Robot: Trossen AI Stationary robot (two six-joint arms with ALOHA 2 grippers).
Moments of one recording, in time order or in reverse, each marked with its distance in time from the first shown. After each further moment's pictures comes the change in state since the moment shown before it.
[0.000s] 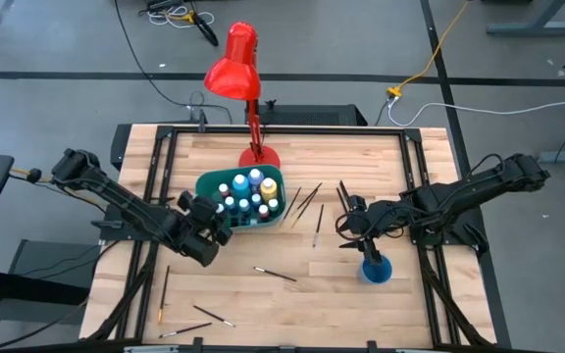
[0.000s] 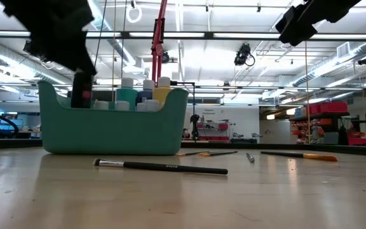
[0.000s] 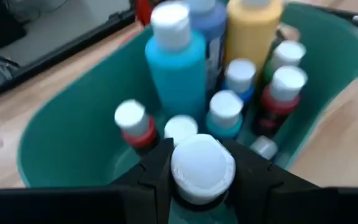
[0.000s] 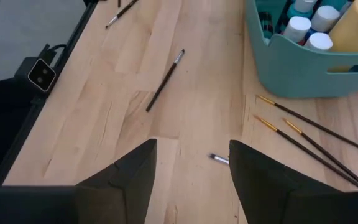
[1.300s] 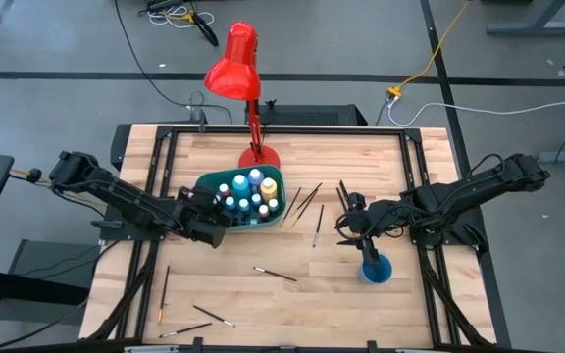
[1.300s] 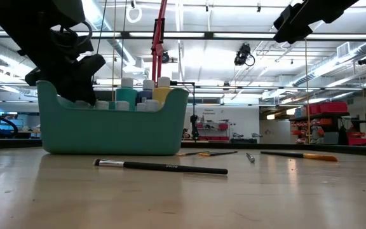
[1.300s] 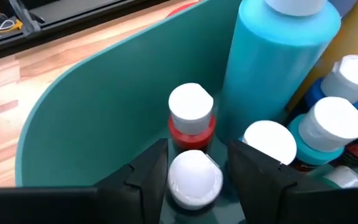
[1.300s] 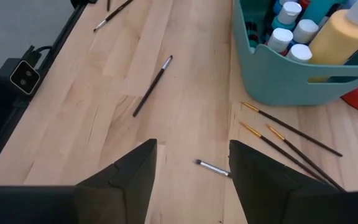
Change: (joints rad) left arm 0.184 -0.001 -0.179 0.167 0.050 -0.063; right arm 0.000 0.000 0.000 0.017 0.050 -0.042
